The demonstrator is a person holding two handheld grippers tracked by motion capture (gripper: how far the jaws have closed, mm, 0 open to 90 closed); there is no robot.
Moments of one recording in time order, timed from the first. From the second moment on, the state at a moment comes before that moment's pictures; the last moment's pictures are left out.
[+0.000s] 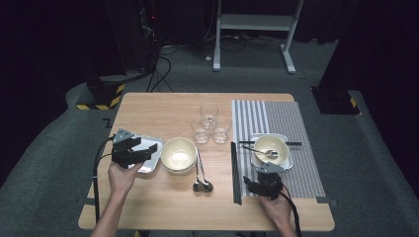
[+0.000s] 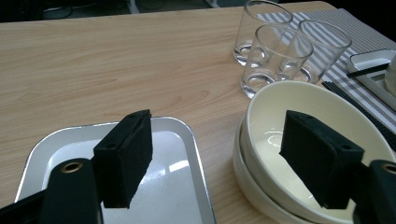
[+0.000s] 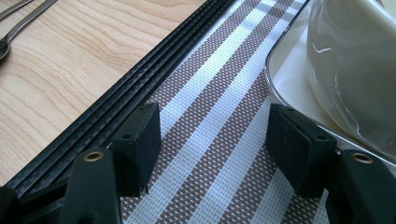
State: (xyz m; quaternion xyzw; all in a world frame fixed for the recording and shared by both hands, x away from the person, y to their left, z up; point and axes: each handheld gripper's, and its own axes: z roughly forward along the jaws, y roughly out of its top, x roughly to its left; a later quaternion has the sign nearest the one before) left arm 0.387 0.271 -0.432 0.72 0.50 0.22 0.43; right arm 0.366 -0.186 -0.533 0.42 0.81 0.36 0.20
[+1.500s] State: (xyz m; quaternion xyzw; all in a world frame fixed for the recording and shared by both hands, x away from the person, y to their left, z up) left arm 0.448 0.226 -0.421 0.75 0.47 0.19 0.42; right arm 0.366 -0.186 -0.533 0.42 0.81 0.36 0.20
